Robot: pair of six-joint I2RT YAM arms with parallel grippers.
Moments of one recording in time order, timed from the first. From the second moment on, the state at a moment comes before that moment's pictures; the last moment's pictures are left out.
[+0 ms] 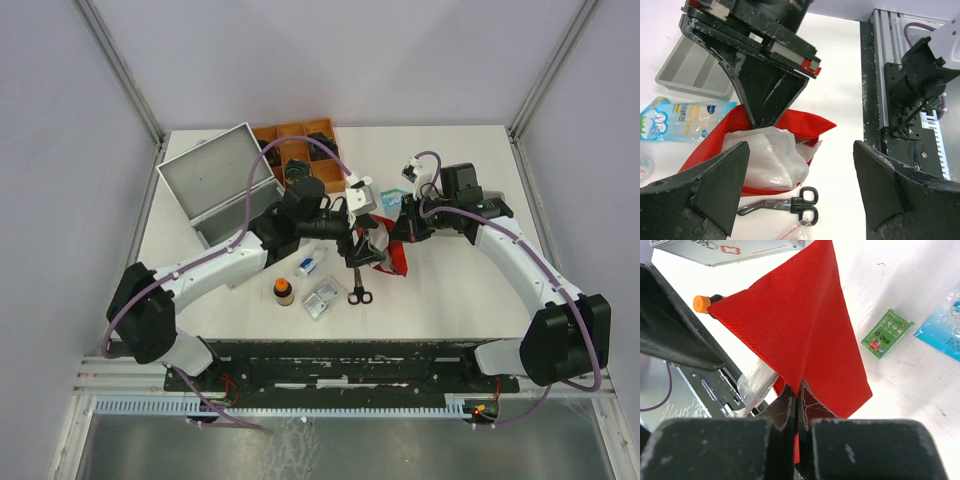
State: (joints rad) left arm -0.80 1.52 1.14 0.07 0.66 0.12; right arm 0.25 1.34 1.08 -0.60 -0.68 0.05
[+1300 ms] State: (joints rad) left arm -0.74 1.56 0.97 0.32 0.34 -0.17; right arm 0.26 1.37 1.08 -0.44 -0.66 0.18
